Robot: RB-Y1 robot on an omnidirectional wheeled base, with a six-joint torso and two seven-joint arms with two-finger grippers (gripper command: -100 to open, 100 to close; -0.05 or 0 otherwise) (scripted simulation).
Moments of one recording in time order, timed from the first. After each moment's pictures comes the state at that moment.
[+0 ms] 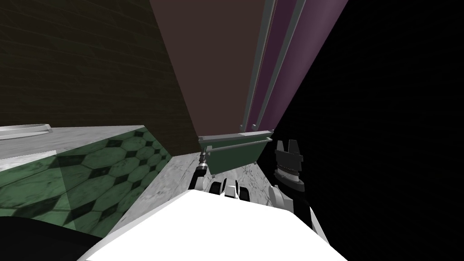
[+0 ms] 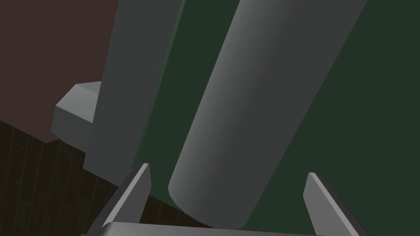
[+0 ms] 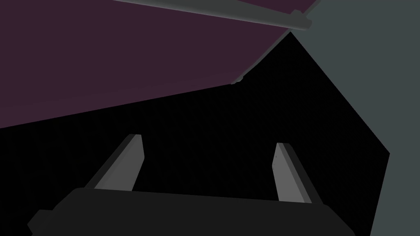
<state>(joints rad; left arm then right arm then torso) 0.30 -0.02 0.05 -1.47 0.19 -0.60 0.14 0.51 0.02 0.01 -2.32 0.09 -0.61 0.06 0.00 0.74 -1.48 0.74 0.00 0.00</state>
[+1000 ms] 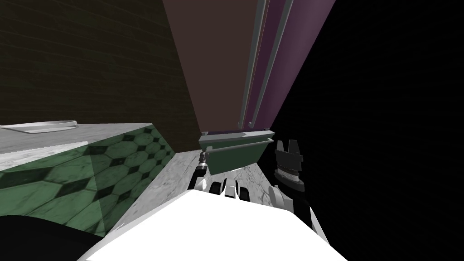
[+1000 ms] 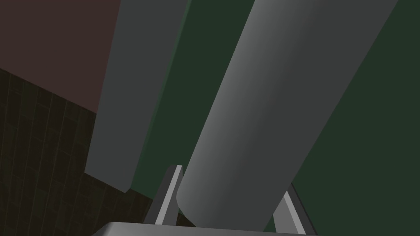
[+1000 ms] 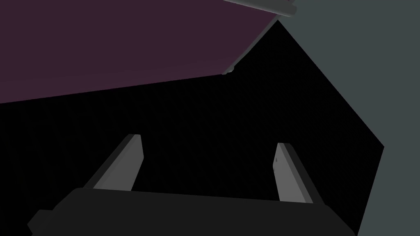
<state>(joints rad) 0.32 -0.02 0.04 -1.52 0.19 -0.56 0.14 0.51 0.02 0.01 -2.32 0.09 -0.61 0.06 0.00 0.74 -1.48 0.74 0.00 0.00</state>
